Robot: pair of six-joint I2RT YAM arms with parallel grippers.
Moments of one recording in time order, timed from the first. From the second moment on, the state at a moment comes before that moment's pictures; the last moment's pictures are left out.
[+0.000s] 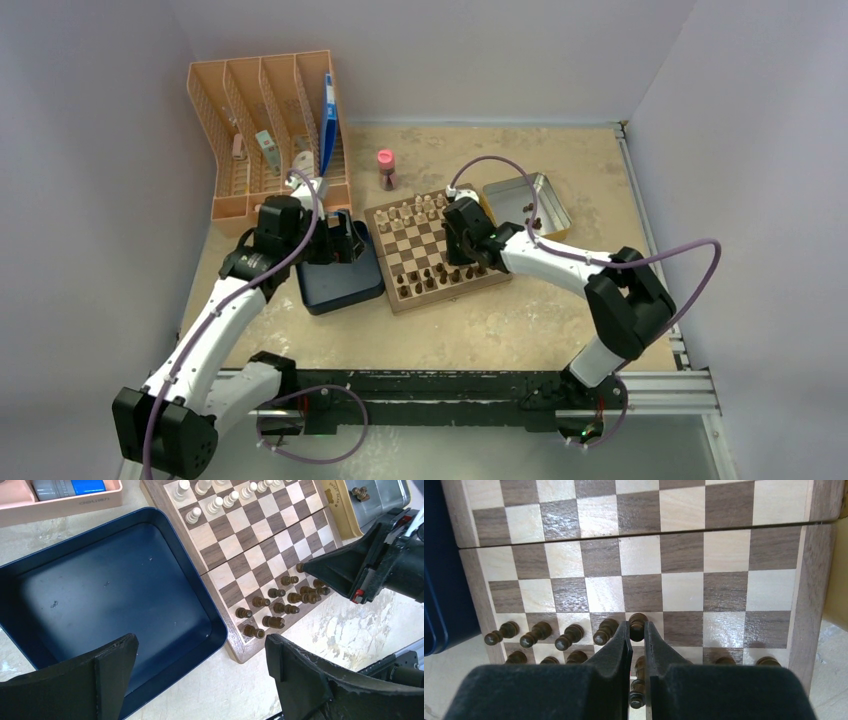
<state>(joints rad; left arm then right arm) -0.27 0.97 0.82 -0.51 0.22 -0.35 0.73 1.61 1.02 -0.31 0.16 0.50</state>
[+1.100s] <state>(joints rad) -0.27 0.96 0.82 -0.51 0.19 -0.34 0.76 1.65 1.04 -0.37 0.19 0.50</state>
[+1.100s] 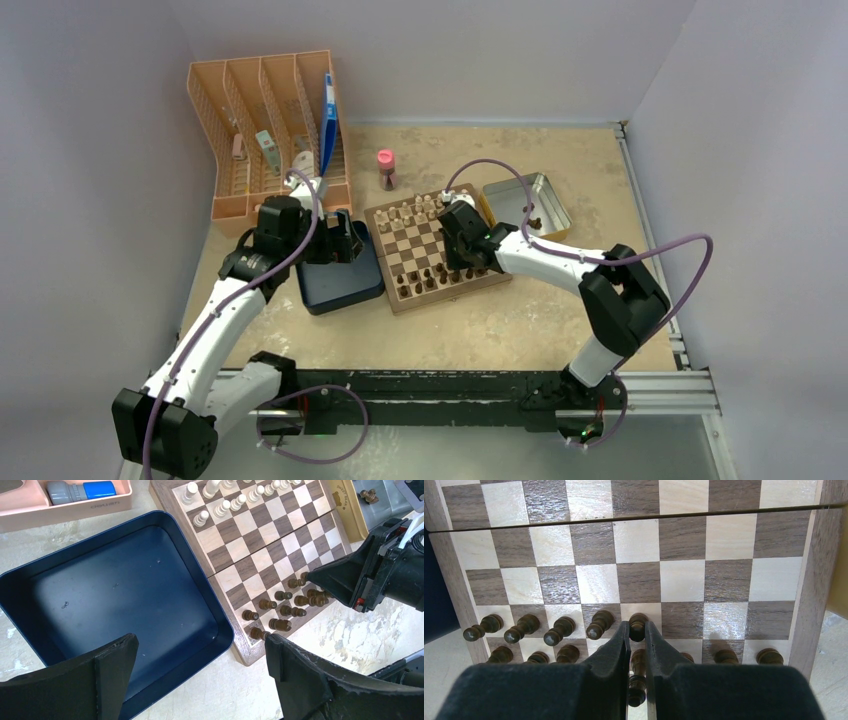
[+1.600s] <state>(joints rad) -0.27 0.96 0.82 -0.51 0.19 -0.34 0.77 1.65 1.04 -0.37 0.19 0.50</state>
